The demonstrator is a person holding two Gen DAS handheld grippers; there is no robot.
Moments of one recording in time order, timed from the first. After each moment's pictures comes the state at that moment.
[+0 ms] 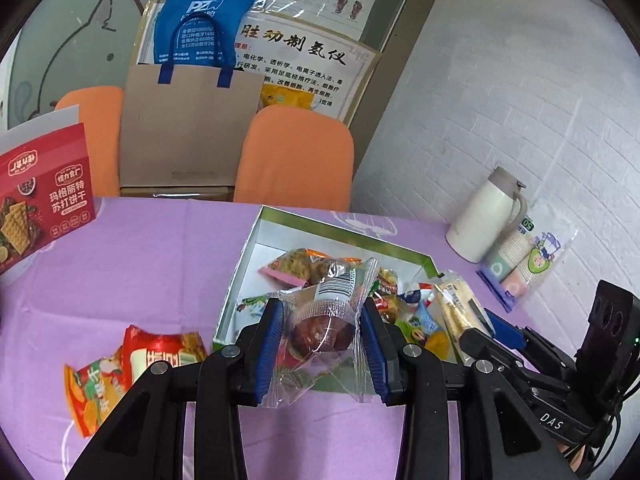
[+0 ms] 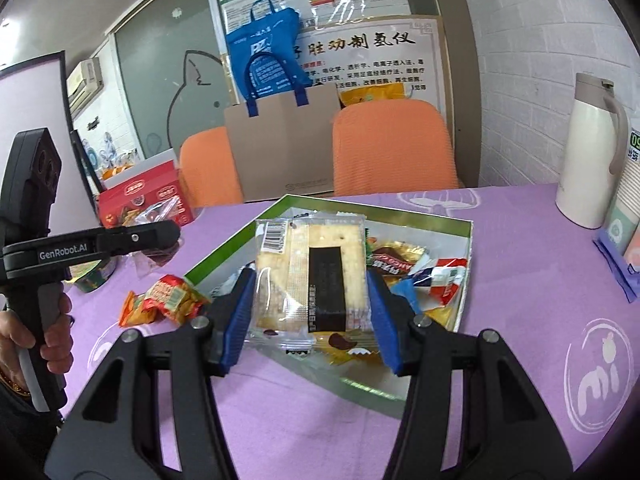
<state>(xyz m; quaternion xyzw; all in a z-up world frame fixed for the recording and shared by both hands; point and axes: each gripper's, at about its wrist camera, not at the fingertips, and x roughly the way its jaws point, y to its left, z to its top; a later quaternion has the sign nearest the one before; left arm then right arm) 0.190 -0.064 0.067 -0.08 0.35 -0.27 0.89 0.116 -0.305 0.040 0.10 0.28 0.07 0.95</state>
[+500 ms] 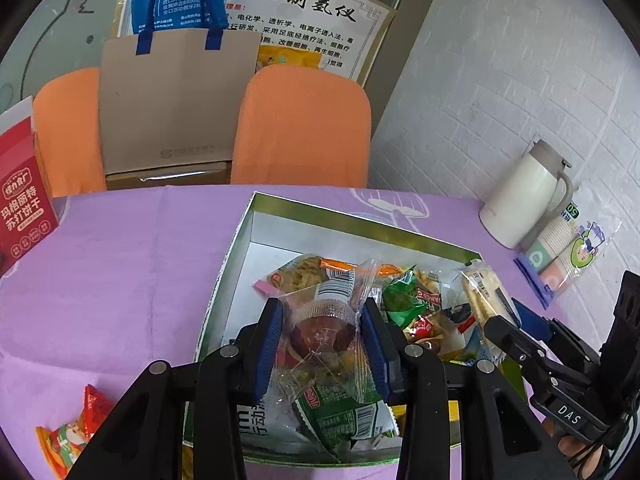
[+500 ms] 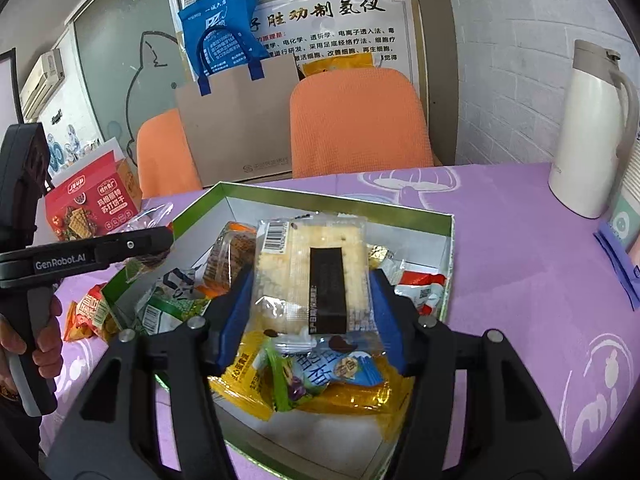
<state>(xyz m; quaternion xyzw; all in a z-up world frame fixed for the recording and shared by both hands) 0.271 -0.109 0.025 -0.04 0.41 -0.26 0.88 0.177 -0.324 0.007 0.08 0.33 0.05 0.94</state>
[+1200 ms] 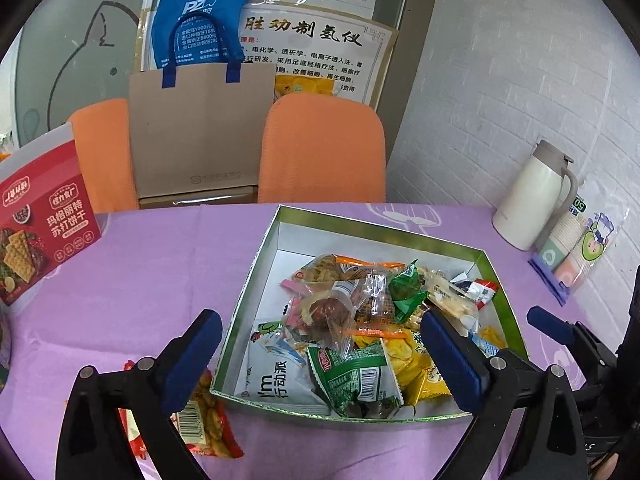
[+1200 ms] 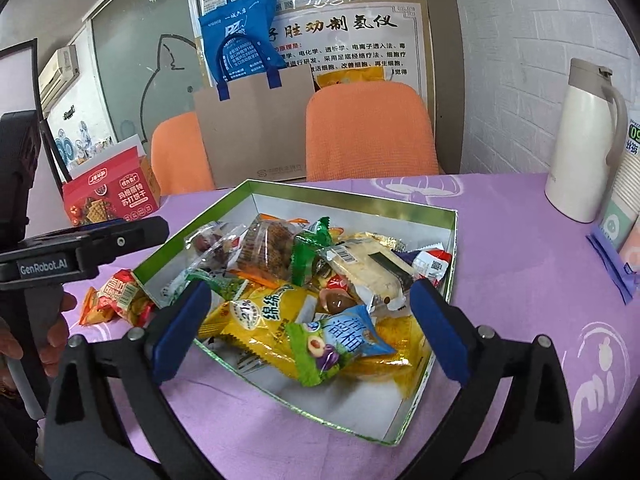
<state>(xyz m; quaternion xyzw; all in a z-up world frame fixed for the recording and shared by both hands) 0.222 -0.099 0.045 -0.02 0.36 -0.21 0.91 0.126 -0.308 0.029 0.07 0.30 0.06 0.95</state>
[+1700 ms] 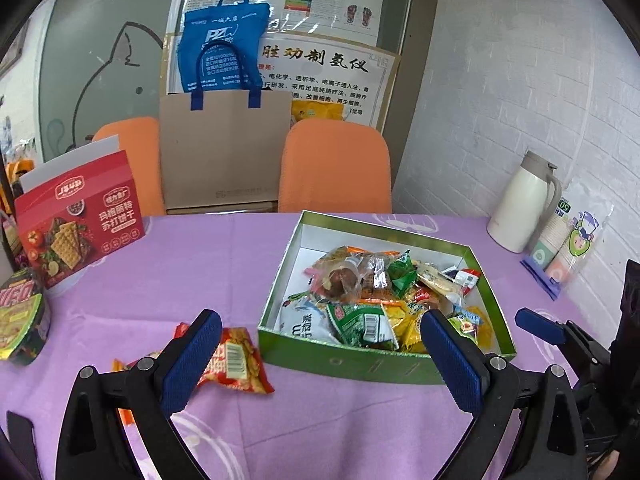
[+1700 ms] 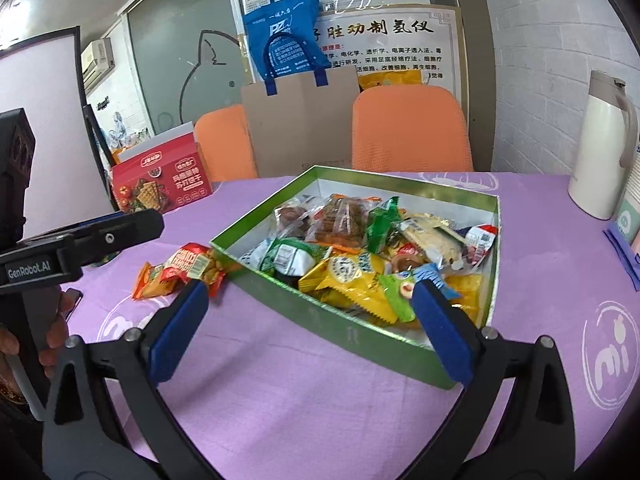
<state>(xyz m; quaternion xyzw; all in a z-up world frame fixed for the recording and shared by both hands) 0.148 -0.052 0.067 -0.02 0.32 -0.19 0.93 0.084 -0.257 0.032 0.07 0.30 0.11 0.94</state>
